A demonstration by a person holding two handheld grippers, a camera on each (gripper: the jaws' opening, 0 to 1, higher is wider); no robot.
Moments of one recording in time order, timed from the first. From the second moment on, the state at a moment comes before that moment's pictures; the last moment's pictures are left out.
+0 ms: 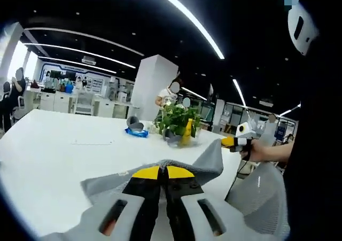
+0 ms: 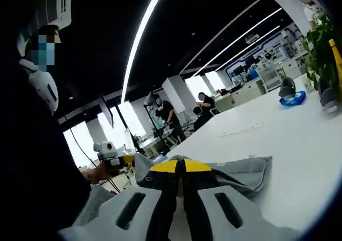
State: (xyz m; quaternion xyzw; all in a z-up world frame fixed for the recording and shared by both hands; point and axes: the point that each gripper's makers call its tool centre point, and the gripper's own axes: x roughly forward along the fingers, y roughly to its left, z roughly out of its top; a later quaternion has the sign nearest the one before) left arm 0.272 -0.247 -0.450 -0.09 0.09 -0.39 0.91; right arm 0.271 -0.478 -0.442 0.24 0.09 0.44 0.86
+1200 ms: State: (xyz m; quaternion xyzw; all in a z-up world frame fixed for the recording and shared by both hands) left arm 0.294 -0.213 -0.459 -0.20 0.10 -0.32 0.92; right arm 0.282 -0.483 -0.463 0.16 0.11 0.38 0.91
